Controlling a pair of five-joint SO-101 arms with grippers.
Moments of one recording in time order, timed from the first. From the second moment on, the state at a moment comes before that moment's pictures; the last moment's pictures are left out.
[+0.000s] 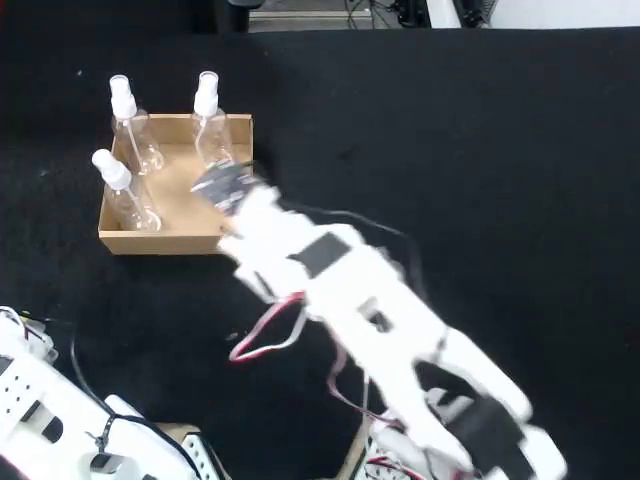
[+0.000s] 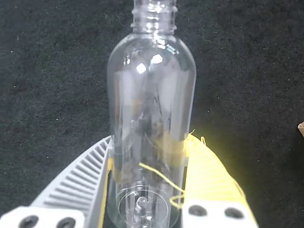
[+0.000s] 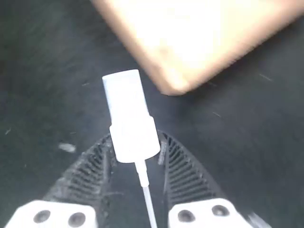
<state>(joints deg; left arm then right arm) -62.2 -57.3 65.9 55.2 -1.0 -36.1 -20.9 38.0 52.4 12.0</state>
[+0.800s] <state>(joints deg) -62.2 -57.3 65.9 55.2 -1.0 3.5 -30.0 34.0 52.9 6.8</state>
